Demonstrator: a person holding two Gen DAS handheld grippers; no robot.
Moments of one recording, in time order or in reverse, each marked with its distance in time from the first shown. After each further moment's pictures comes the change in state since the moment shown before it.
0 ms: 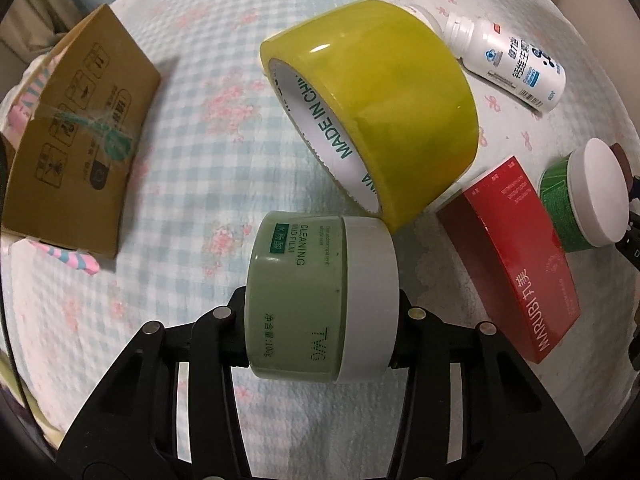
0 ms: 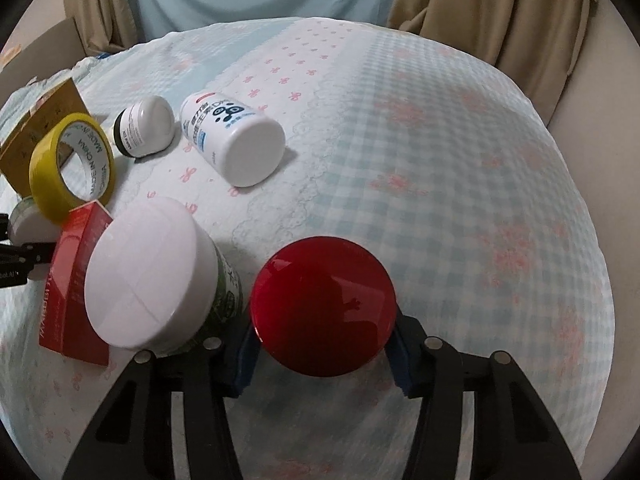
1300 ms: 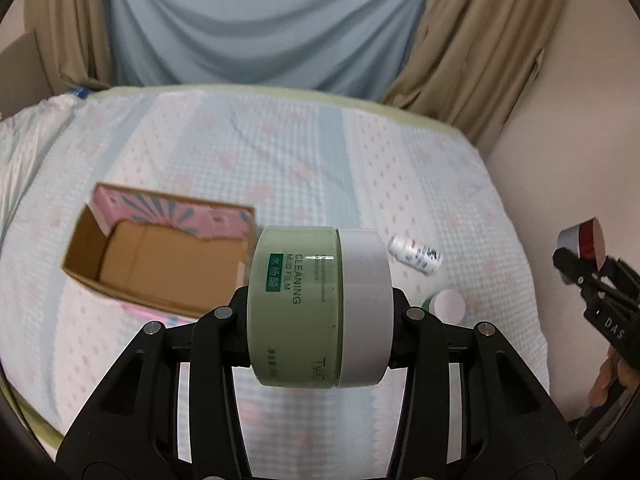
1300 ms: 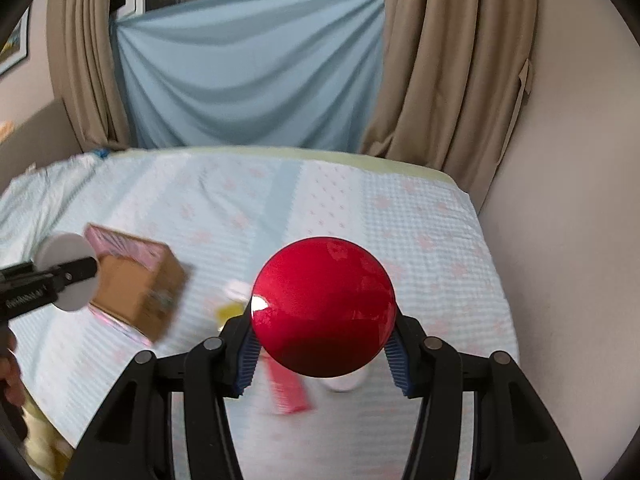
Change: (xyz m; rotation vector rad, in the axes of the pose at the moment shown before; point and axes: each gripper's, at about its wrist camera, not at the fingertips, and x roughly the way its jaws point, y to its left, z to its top) left arm -0.271 0.159 0.010 -0.110 -0.427 -0.256; right arm -0.278 0.141 0.123 0.165 -0.208 -0.122
